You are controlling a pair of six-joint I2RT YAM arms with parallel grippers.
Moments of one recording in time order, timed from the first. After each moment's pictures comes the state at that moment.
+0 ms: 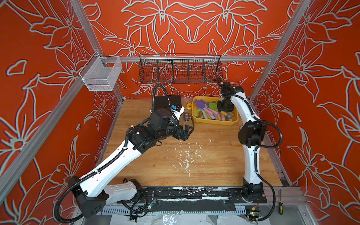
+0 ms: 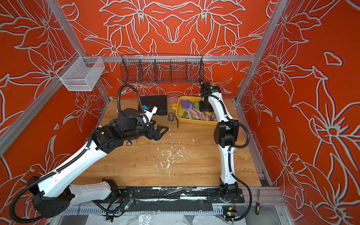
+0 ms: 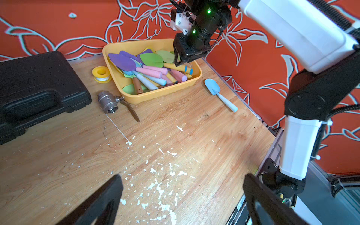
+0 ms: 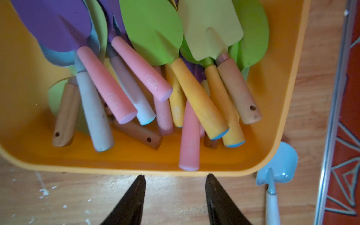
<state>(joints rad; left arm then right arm) -0.69 1.17 1.33 -0.66 0.10 -0.28 0.15 2.35 2.45 -1.40 0.14 0.22</state>
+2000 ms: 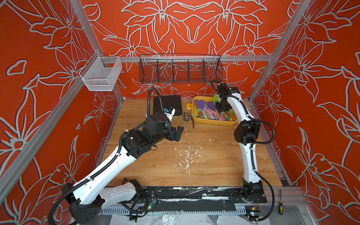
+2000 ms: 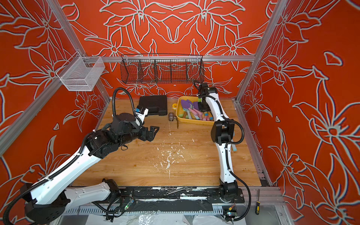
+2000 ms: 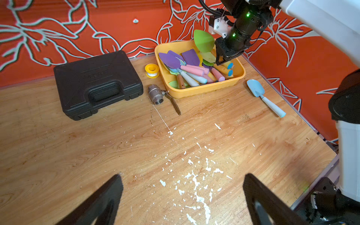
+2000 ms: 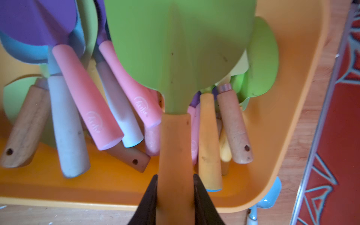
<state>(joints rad) -0.70 1.08 1.28 -0.73 -0.15 -0.26 0.15 2.43 2.53 -1.41 0.15 0.11</state>
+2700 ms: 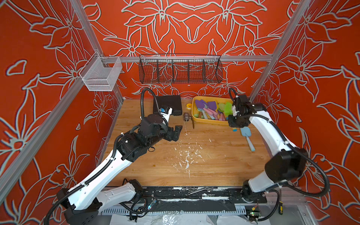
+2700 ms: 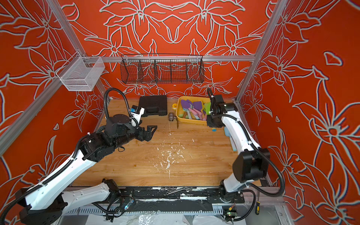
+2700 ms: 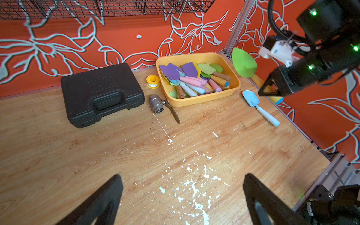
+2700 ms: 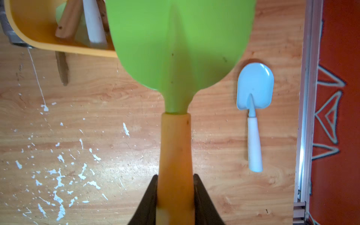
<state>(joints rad) -0.70 1.03 1.26 -0.69 -0.16 -0.26 0.14 1.48 1.42 -1.15 0.08 0.21</state>
